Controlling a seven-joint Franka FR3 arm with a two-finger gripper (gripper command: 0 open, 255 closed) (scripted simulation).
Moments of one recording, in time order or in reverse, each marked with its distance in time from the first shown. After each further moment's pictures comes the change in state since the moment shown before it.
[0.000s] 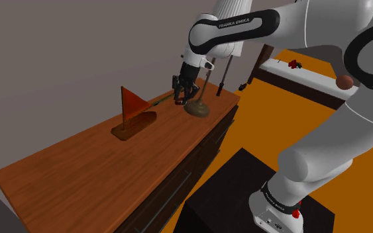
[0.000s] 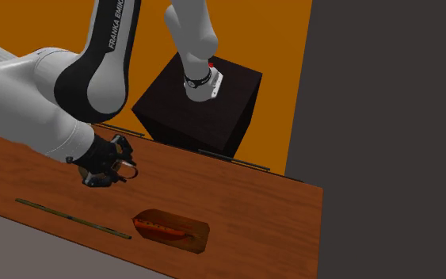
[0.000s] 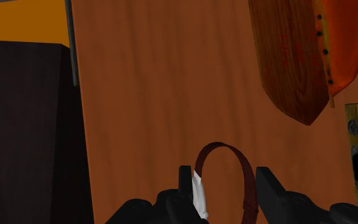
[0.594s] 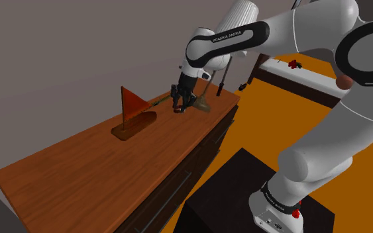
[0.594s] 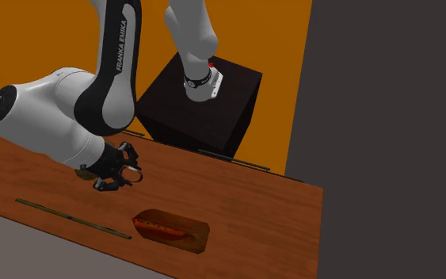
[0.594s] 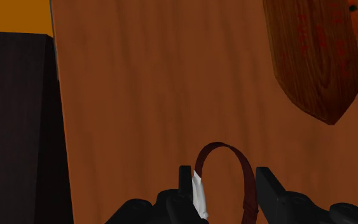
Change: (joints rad) arm 0.003 0.057 0.006 -0.064 -0.016 0.115 -0.009
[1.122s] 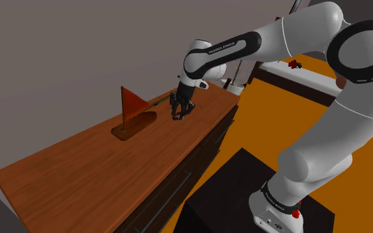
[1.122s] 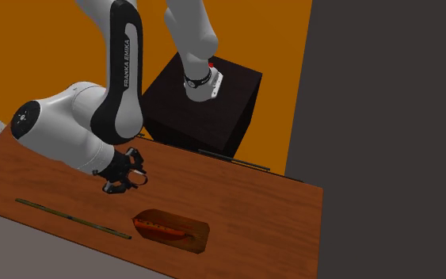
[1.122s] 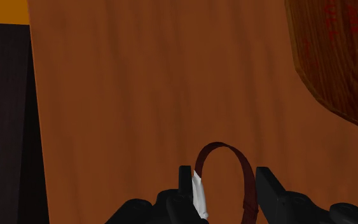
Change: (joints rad) arm 0.007 0.059 0.004 -0.053 -0.019 0.107 -0.001
